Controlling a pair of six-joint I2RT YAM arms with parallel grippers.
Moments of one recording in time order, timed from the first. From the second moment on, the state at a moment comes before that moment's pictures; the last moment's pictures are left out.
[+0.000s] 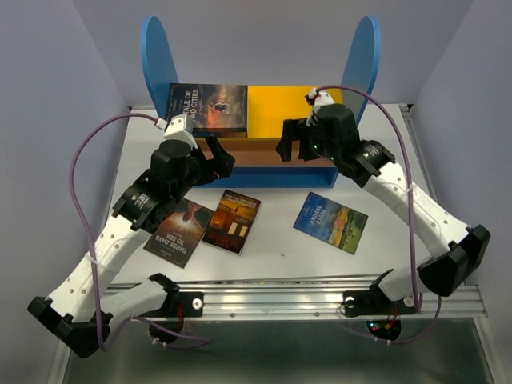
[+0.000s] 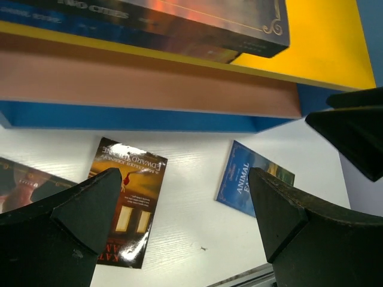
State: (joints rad) left arm -0.59 1.01 1.20 -0.58 -0.18 -0.61; right arm 0.63 1.37 1.43 -0.54 0.04 0.36
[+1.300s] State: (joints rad) left arm -0.35 1.28 1.48 -0.73 -0.32 -0.62; right arm 0.69 1.86 2.00 -0.49 0.25 0.05
